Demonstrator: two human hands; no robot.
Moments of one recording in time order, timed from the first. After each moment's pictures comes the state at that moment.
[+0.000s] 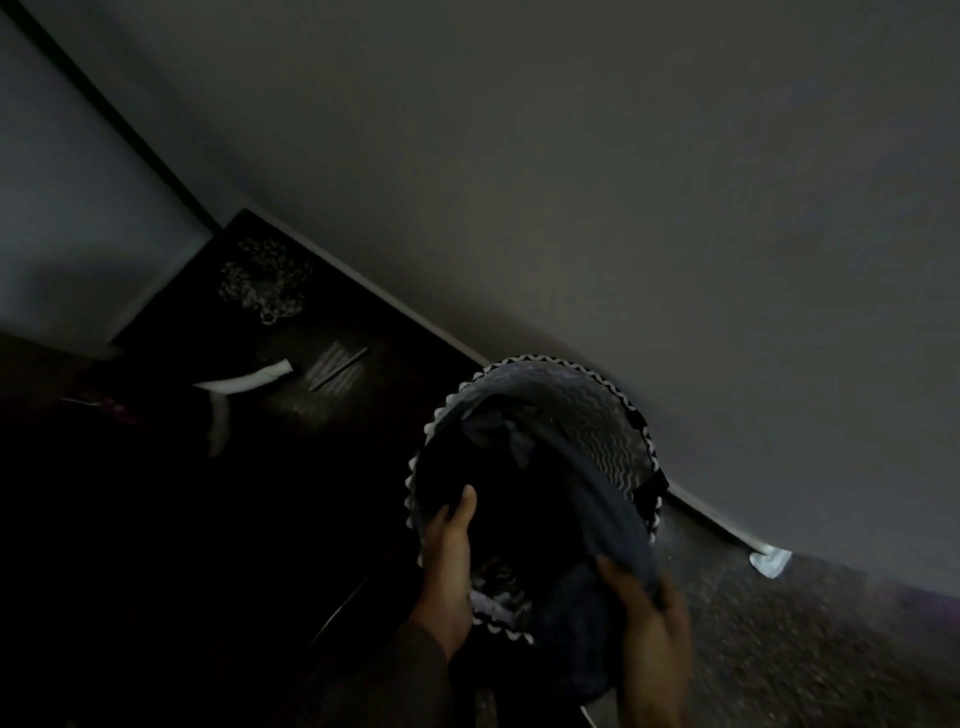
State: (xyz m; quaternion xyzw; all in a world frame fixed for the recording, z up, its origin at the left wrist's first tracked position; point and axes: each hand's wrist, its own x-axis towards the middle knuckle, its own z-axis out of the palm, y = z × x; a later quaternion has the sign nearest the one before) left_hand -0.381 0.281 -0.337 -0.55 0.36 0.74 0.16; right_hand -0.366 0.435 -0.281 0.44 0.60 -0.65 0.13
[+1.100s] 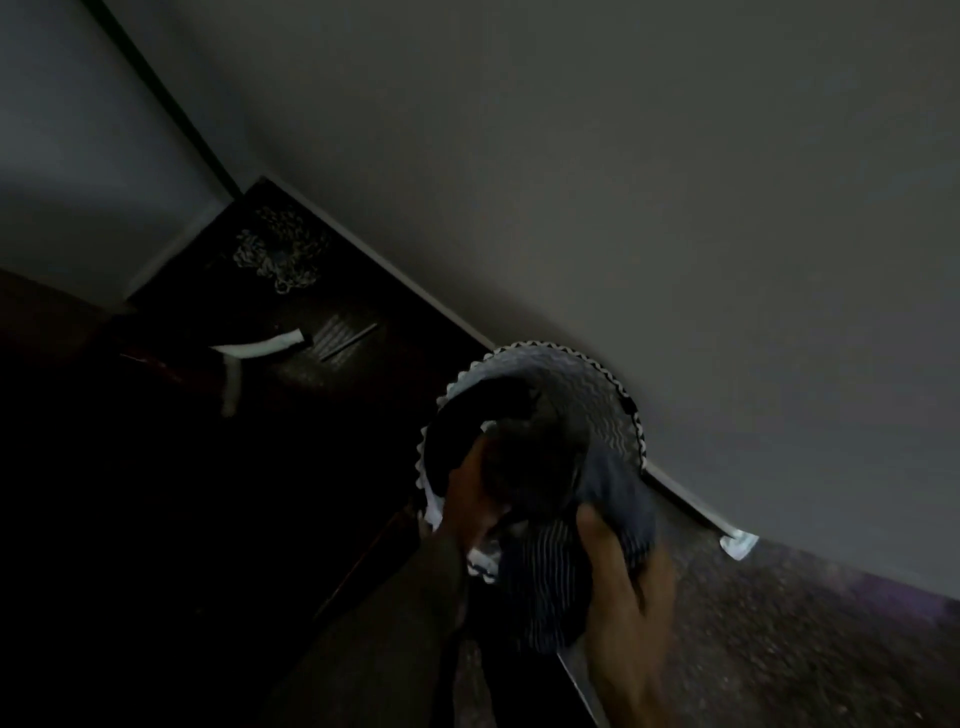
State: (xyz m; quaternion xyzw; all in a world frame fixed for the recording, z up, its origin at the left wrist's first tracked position) left_hand -0.402 0.265 -0.312 -0.28 0.69 0.63 0.21; right_hand -0.373 0.375 -0.175 0.25 0.73 -0.63 0.07
